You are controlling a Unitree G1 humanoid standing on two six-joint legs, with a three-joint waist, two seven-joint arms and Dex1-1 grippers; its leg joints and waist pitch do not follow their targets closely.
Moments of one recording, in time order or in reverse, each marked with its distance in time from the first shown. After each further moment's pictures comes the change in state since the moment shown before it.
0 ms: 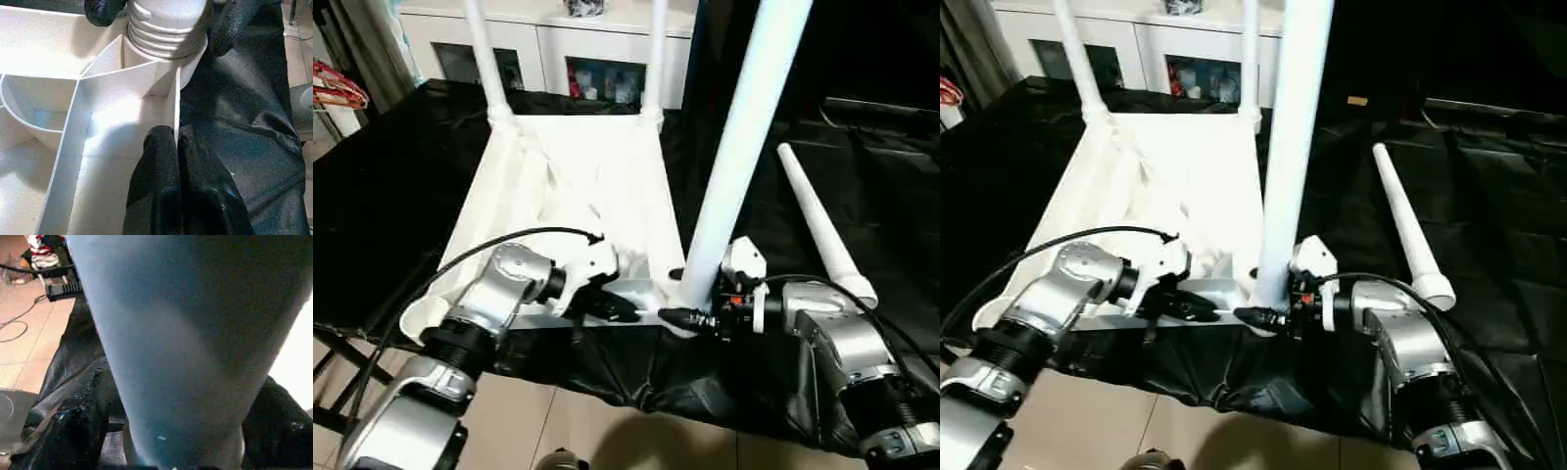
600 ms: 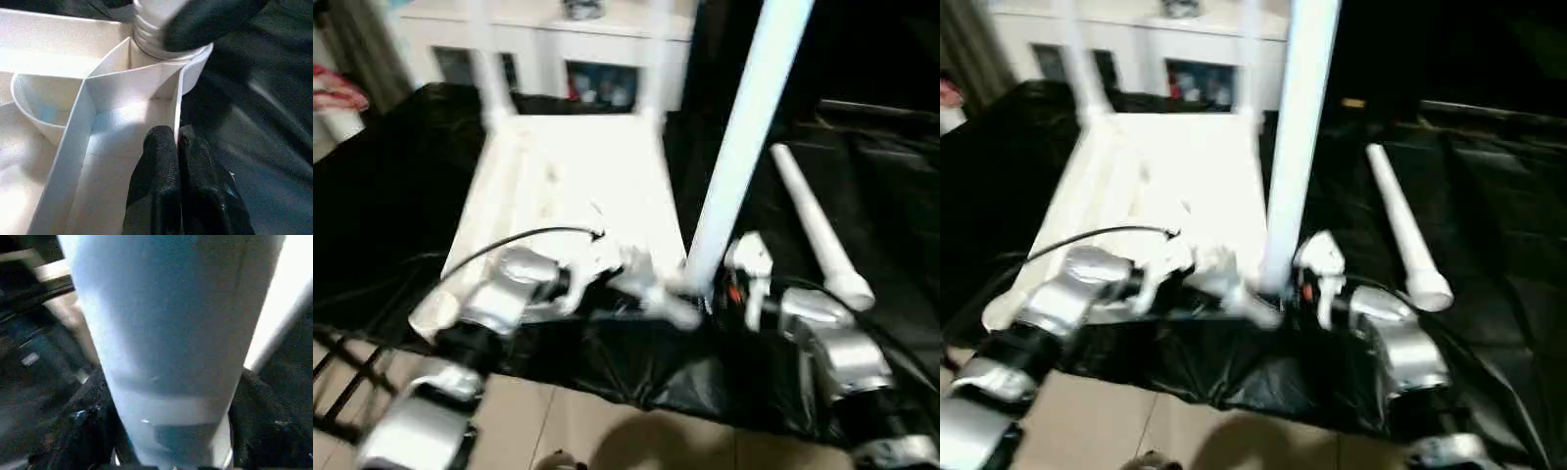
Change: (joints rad) left arm -0.023 -0.124 0.048 0.074 0.023 0.042 0.259; right arm 0.017 0.146 -0.134 0.069 -0.041 -0.025 -0.398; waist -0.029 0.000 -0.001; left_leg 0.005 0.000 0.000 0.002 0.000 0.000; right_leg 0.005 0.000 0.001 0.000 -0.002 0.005
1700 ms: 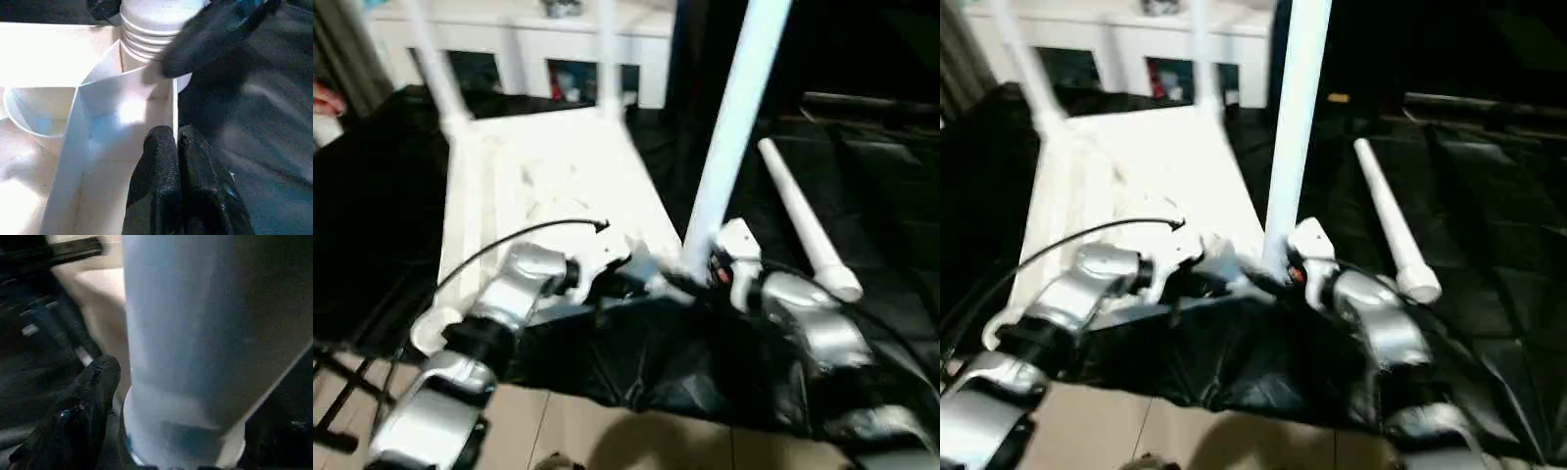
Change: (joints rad) left arm -0.004 0.056 -0.011 -0.008 0.001 -0.046 -0.113; right arm -0.061 -0.080 0.090 0.049 -0.049 -0.060 0.199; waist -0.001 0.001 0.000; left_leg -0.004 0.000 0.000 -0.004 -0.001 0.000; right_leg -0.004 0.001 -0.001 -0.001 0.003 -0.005
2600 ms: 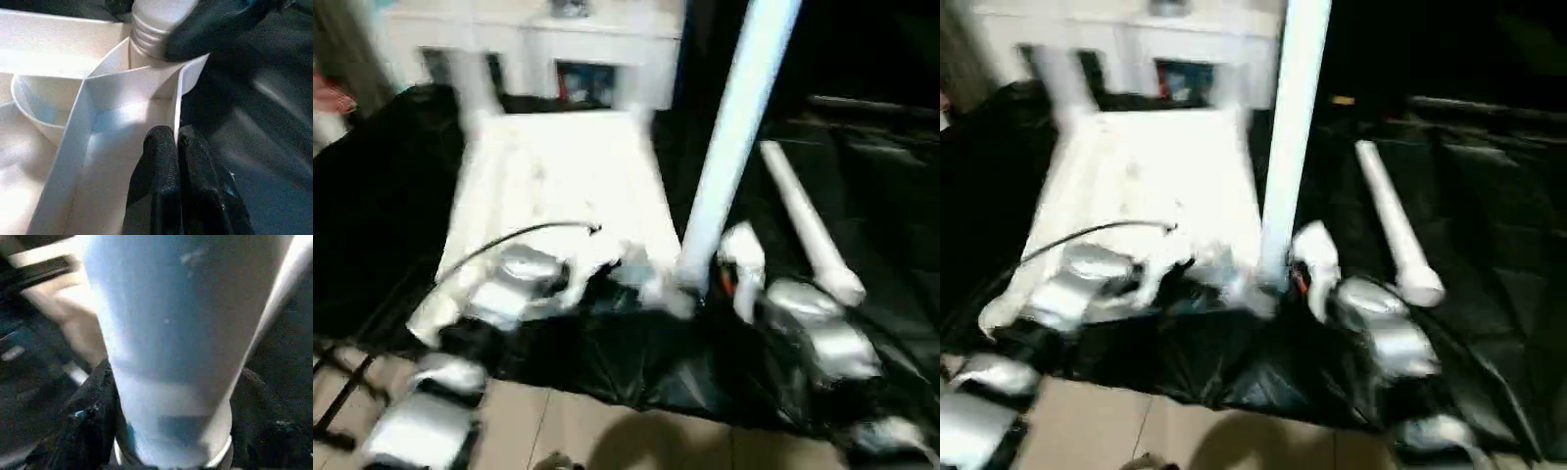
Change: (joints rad) left arm -0.011 -0.064 0.034 0.028 0.013 0.052 0.145; right arm -0.006 0.108 -0.085 0.025 0.000 0.066 -0.267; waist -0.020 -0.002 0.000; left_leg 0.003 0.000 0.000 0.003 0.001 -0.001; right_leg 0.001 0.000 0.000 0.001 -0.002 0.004
